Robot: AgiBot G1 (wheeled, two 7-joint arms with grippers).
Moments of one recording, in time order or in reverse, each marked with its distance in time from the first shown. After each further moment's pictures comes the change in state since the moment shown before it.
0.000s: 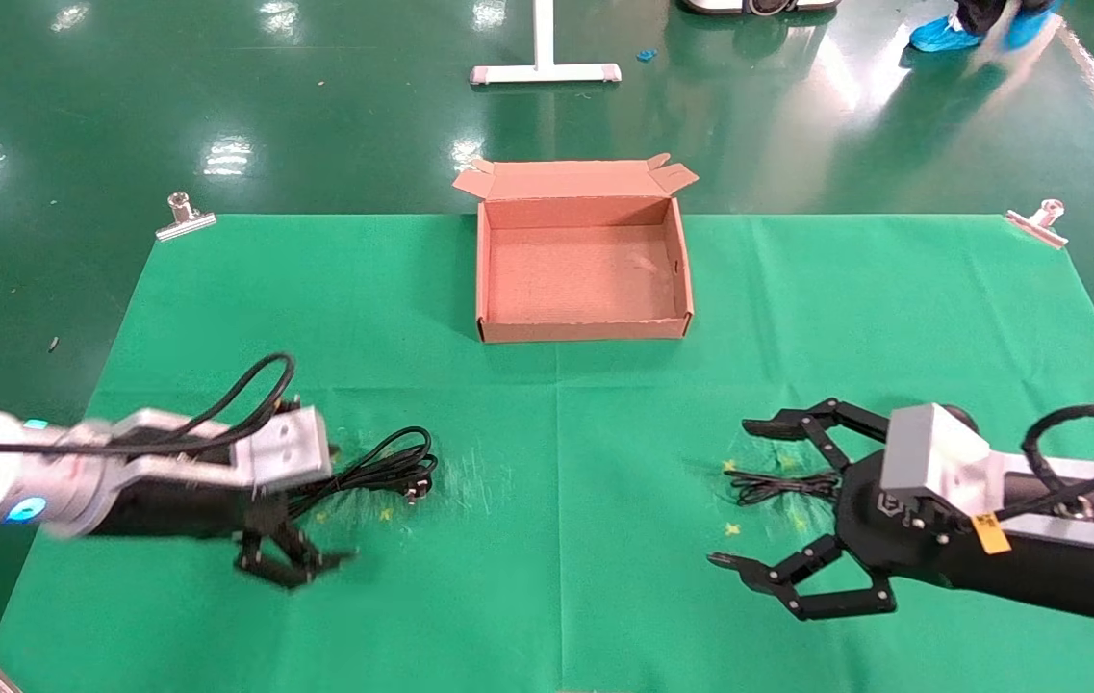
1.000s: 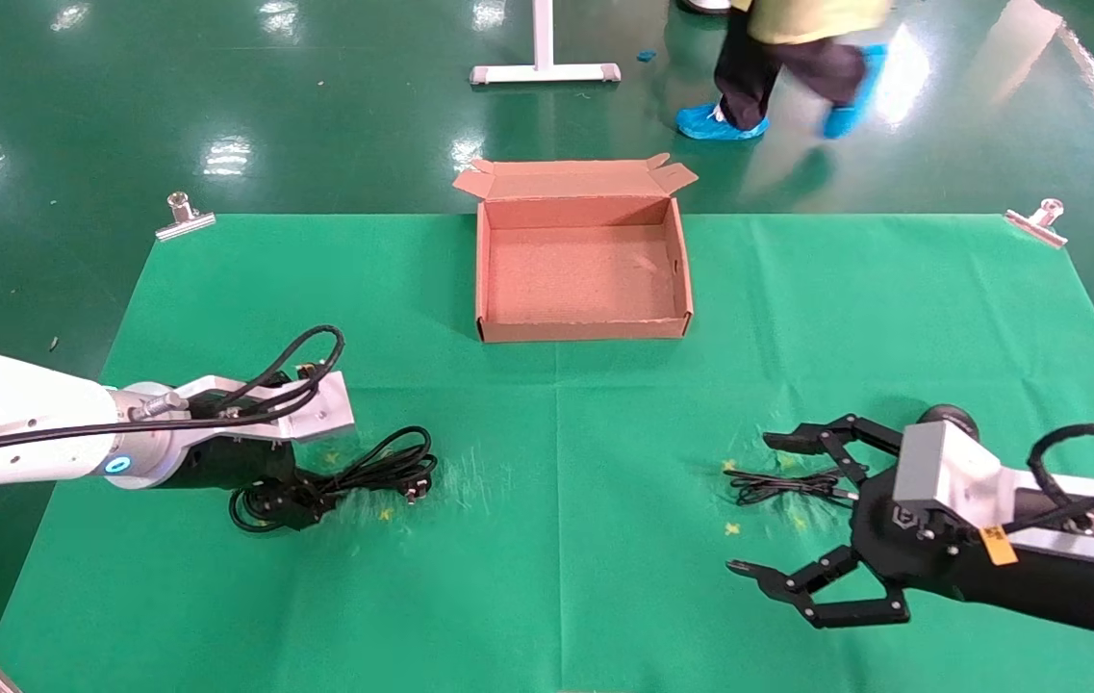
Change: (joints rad) left arm -0.043 0.116 0.087 0.005 0.331 -0.068 -0.182; right arm -0.053 0.016 0.012 -0.022 0.000 0.027 -0.031
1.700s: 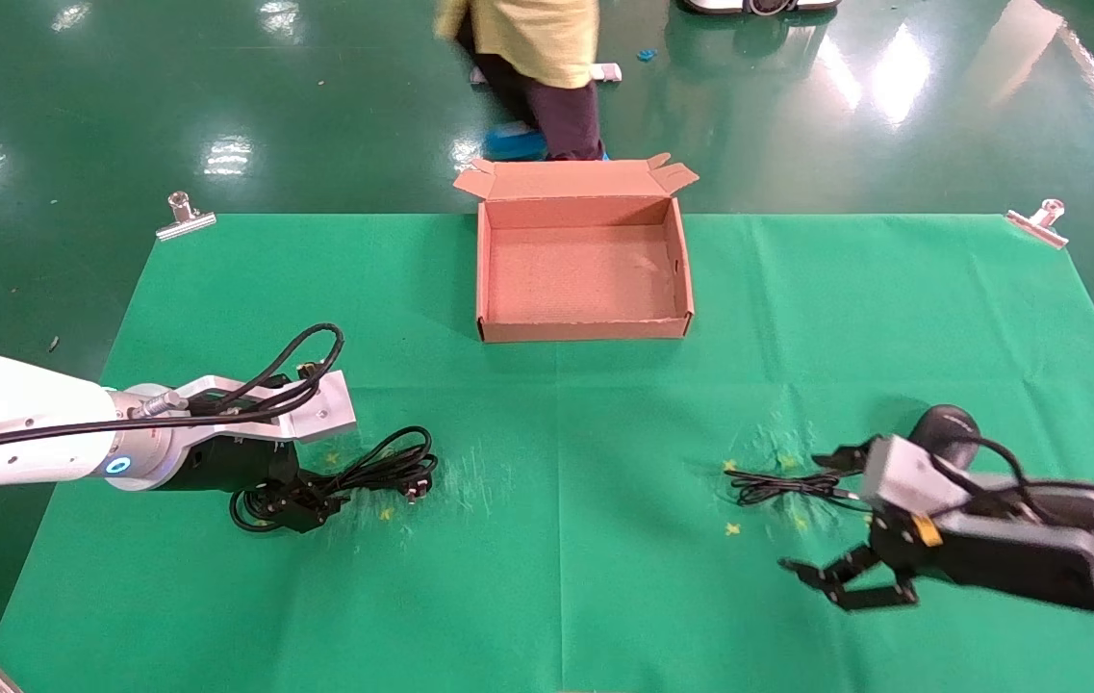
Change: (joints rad) left arm -0.002 0.002 0.001 -0.002 0.010 0.005 -0.018; right arm 0.123 -0.073 -0.126 -0.095 -0.325 0.089 0.119
